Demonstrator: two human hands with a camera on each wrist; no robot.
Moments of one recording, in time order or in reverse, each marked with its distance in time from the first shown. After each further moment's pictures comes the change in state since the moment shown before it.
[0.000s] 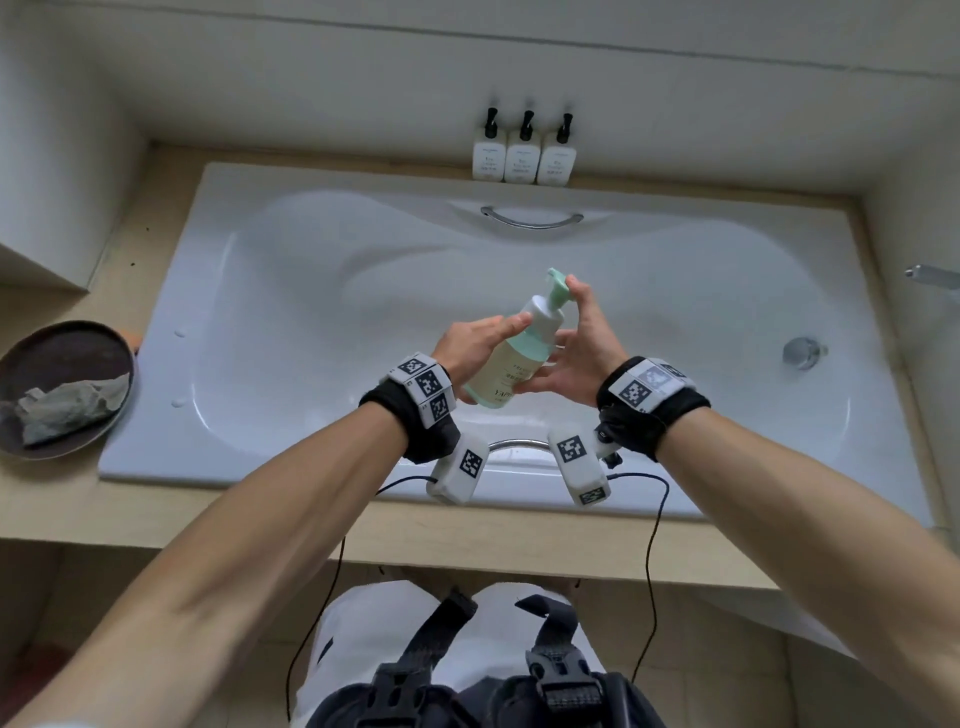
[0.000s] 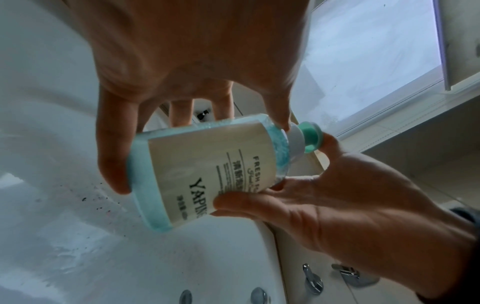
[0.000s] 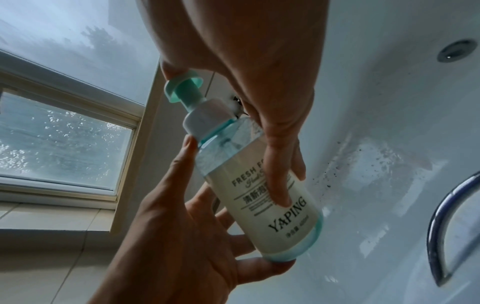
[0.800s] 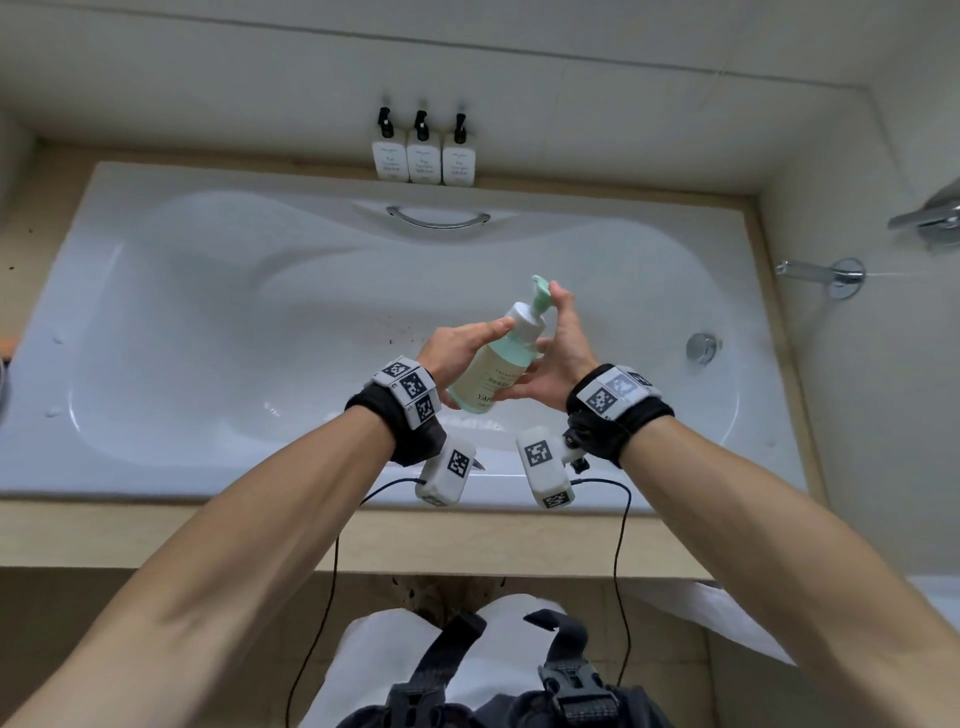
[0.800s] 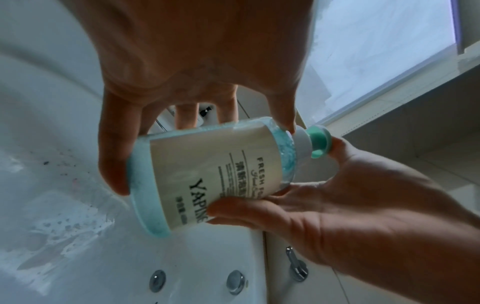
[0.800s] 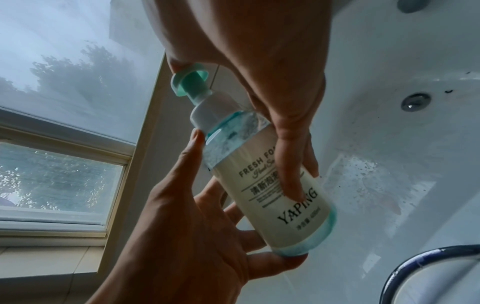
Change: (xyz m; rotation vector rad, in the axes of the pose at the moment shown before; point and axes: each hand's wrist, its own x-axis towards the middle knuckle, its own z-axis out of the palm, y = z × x) left_hand 0.024 0.049 0.166 -0.064 -0.021 -0.024; right_hand -0.045 -0.051 -0.146 0.036 0.125 -0.025
